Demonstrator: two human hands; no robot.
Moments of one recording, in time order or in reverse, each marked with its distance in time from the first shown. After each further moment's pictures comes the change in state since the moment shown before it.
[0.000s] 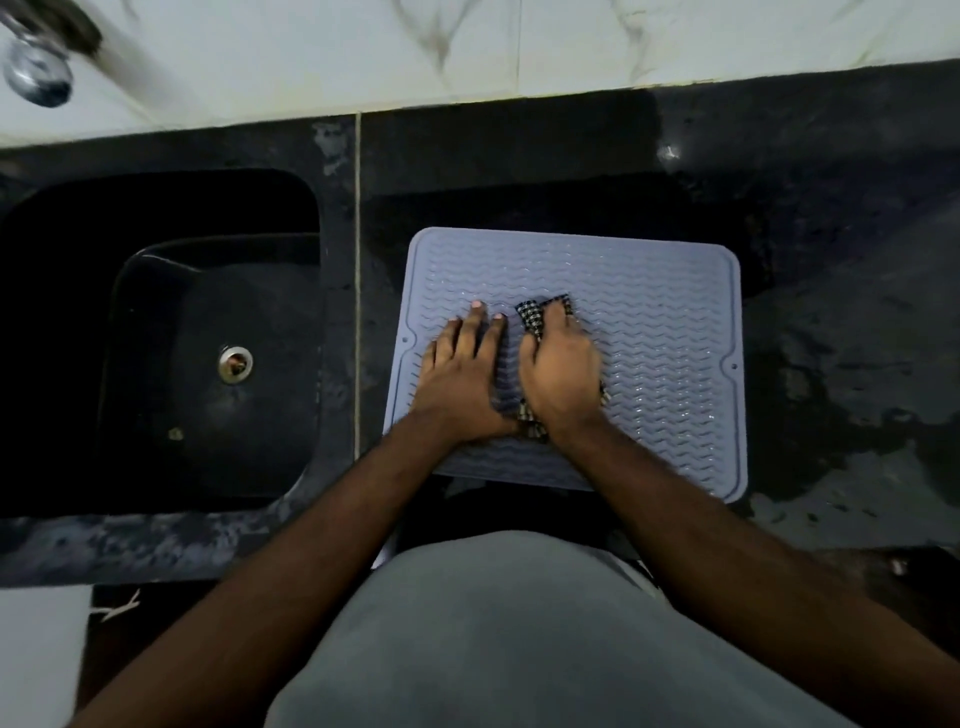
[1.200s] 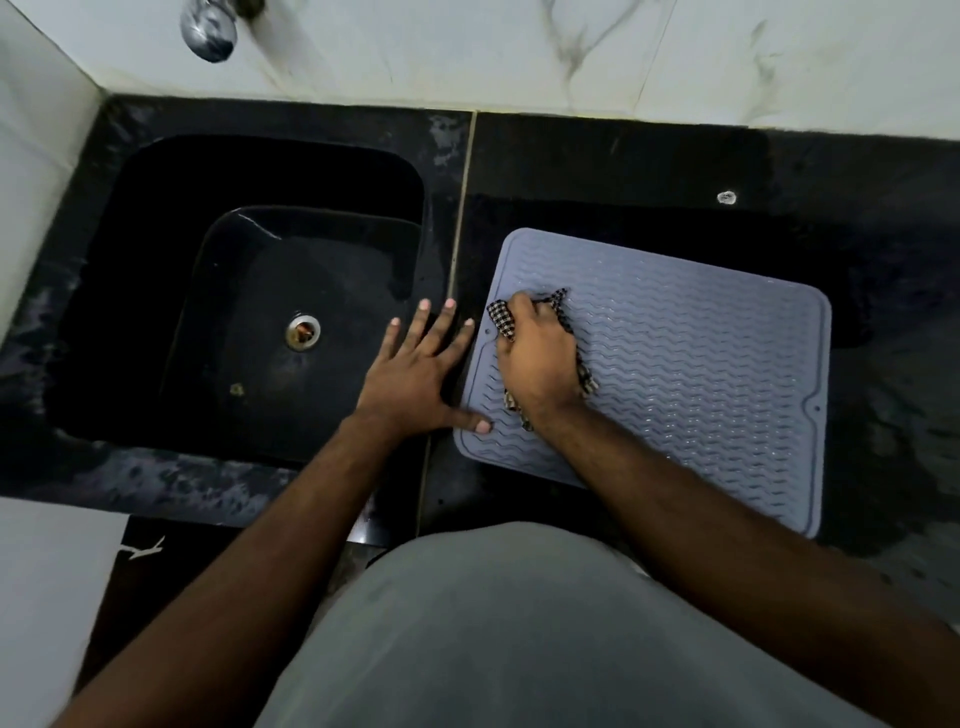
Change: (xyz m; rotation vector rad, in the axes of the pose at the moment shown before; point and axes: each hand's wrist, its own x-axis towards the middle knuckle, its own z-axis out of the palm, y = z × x) left_hand -0.058 -0.127 -0.018 0.158 0.065 -0.063; right_hand -0.002 -0.097 0.052 -0.024 -0.070 -0.233
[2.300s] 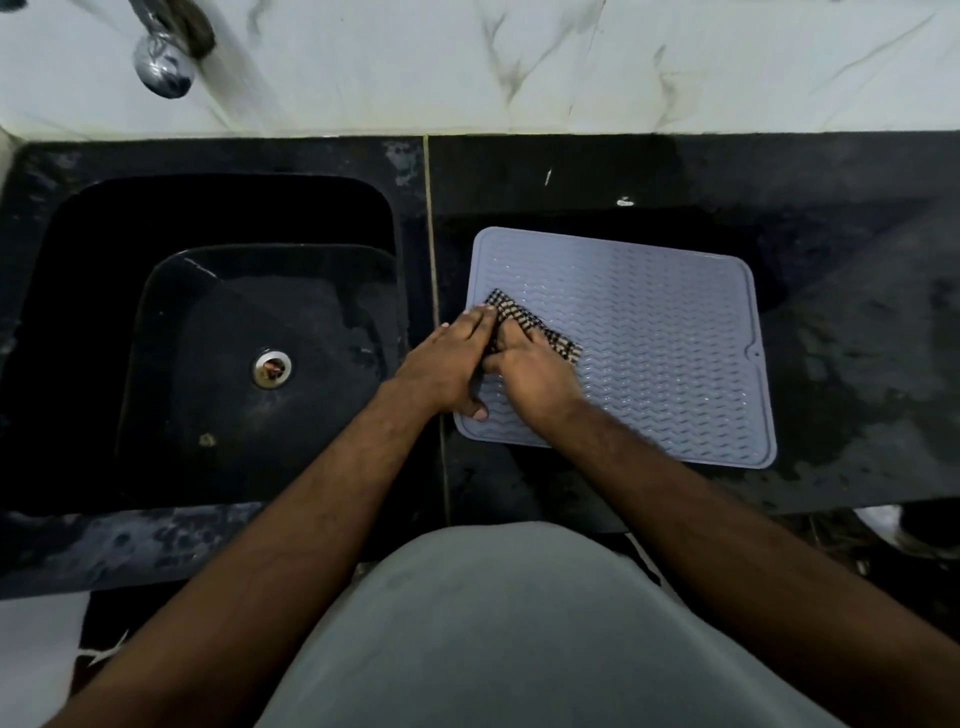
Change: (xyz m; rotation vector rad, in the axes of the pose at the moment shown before) left_hand 0.028 0.008 -0.016 -0.141 -0.078 0.291; right_hand -0.039 -0.017 -0.010 -0.341 -0.246 -0.165
